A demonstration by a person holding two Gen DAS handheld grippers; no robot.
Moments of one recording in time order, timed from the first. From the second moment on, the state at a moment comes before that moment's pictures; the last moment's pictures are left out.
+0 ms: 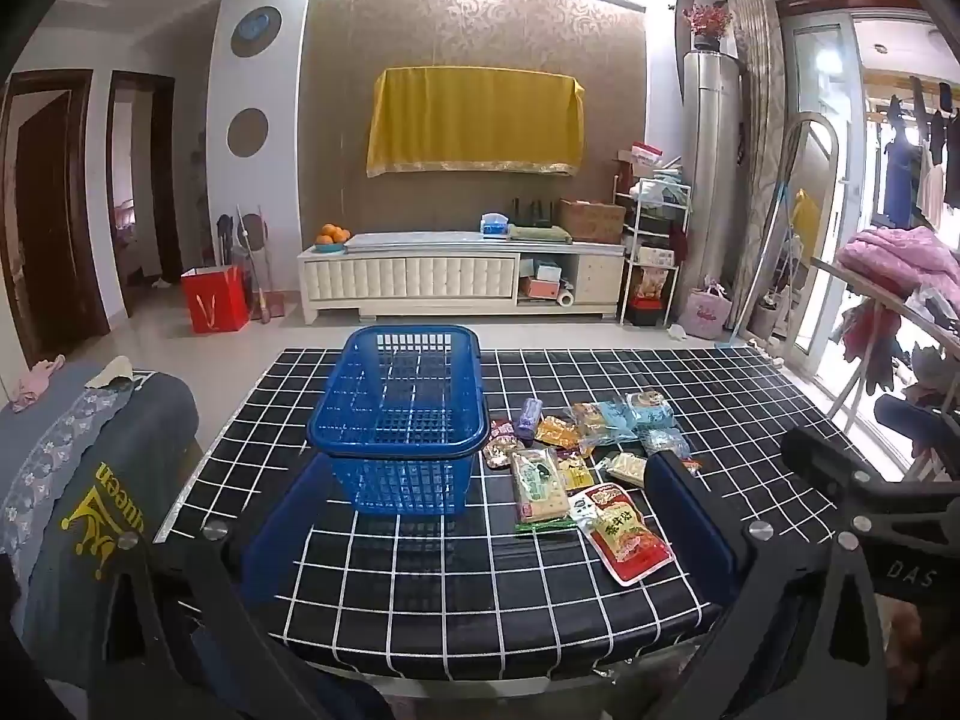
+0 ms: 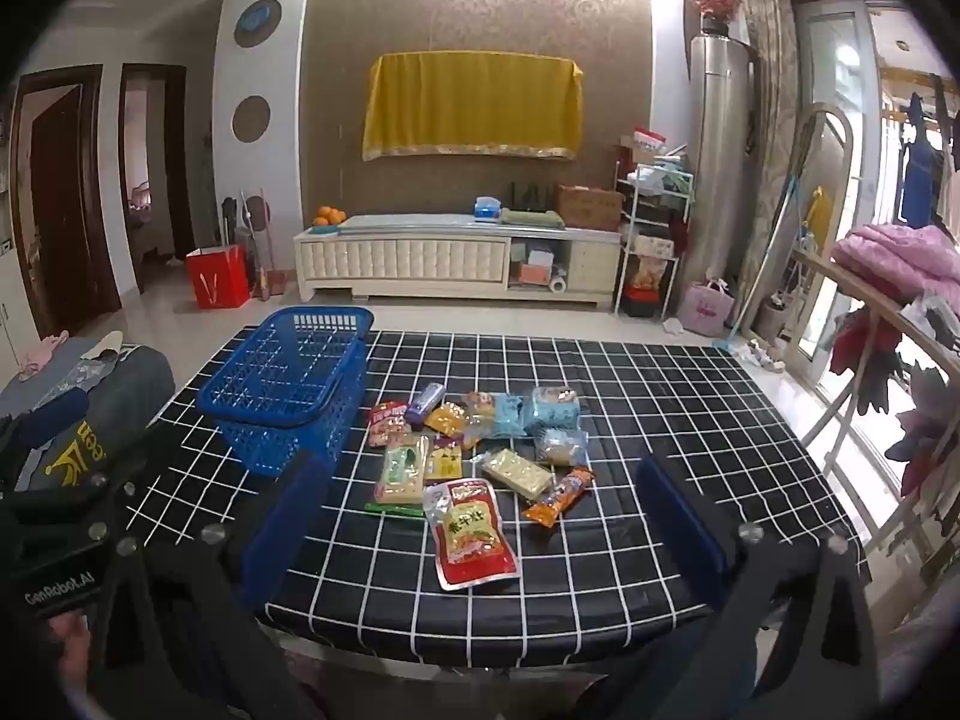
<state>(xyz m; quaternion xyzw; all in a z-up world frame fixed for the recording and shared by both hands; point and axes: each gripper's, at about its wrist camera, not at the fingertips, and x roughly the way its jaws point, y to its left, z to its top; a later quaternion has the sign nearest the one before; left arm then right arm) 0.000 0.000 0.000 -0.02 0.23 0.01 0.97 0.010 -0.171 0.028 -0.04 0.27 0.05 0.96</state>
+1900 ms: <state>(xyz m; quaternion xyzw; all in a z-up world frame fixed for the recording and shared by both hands) 0.003 -0.005 -0.011 -0.02 0.26 0.00 0.97 0.009 -0.172 0.017 -0.04 0.29 0.07 0.95</state>
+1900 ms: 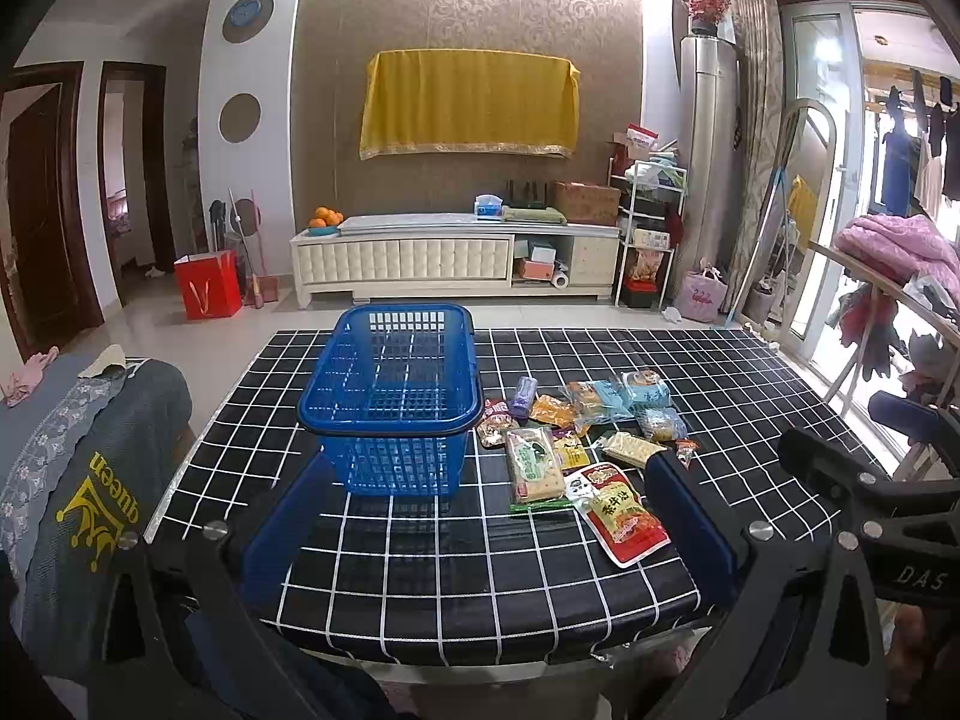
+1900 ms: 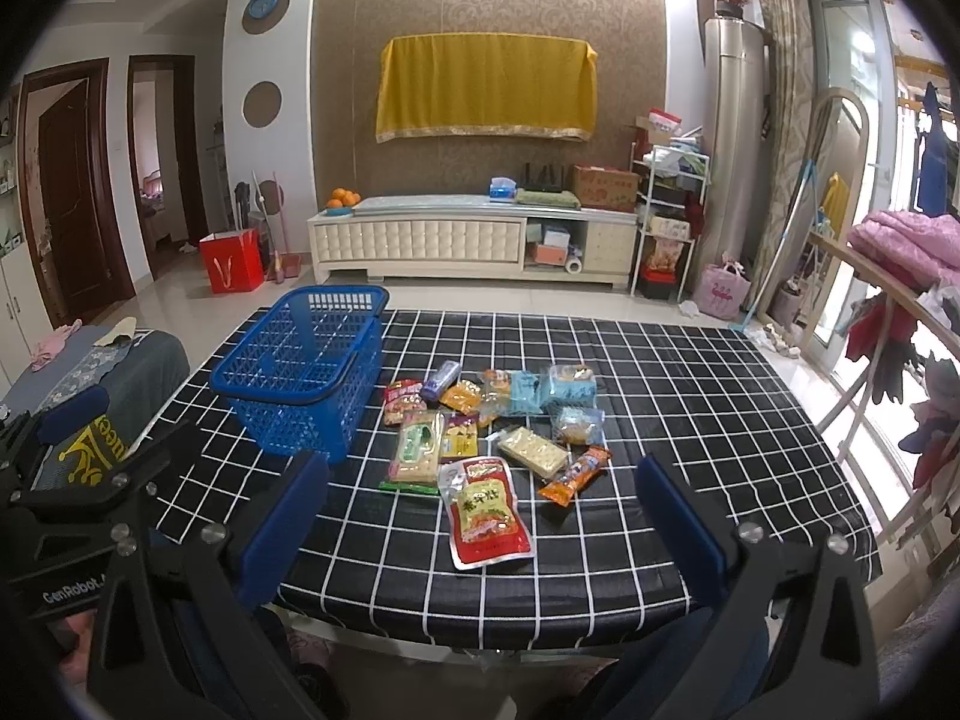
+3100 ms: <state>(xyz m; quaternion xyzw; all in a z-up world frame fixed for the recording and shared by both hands) 0.000 -0.003 -0.008 -0.02 0.26 0.00 0.97 0.010 -0.172 0.027 -0.04 0.30 0.08 0.95</state>
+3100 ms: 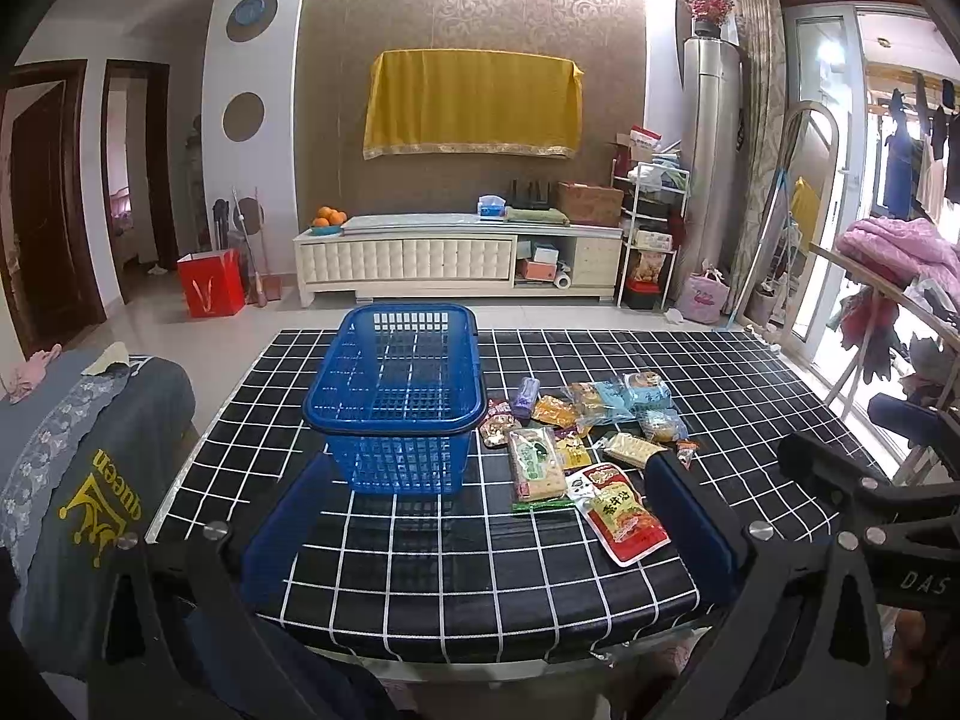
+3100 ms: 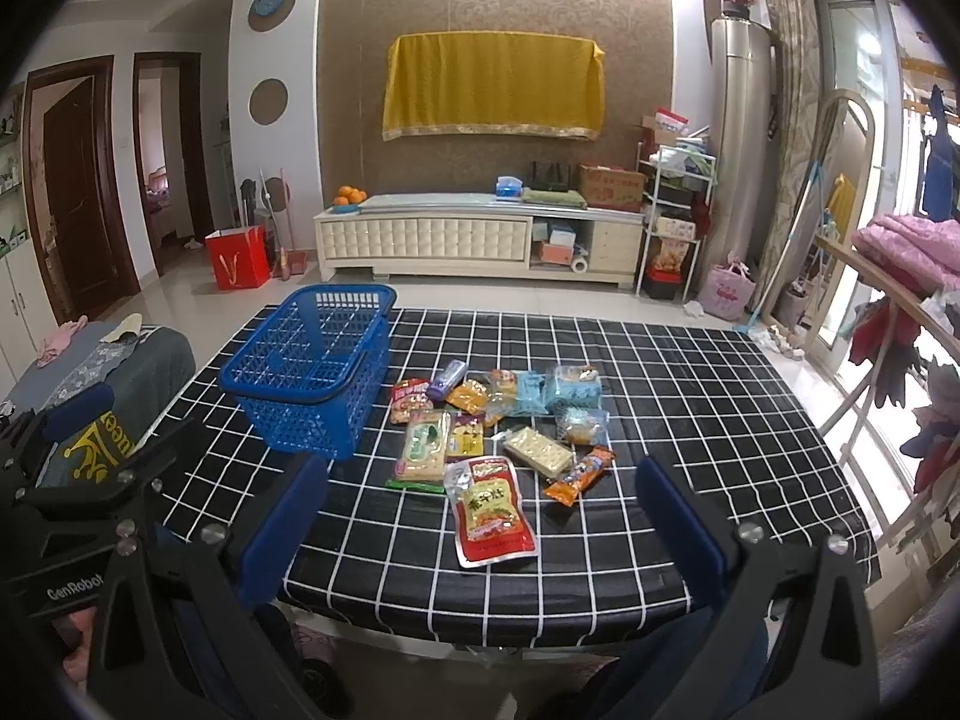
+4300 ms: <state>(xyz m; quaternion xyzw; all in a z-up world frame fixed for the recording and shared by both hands) 0.136 0.019 -0.142 -0.07 0.46 0.04 0.89 0.190 -0.165 -0.160 -0.06 0.54 0.15 0.82</state>
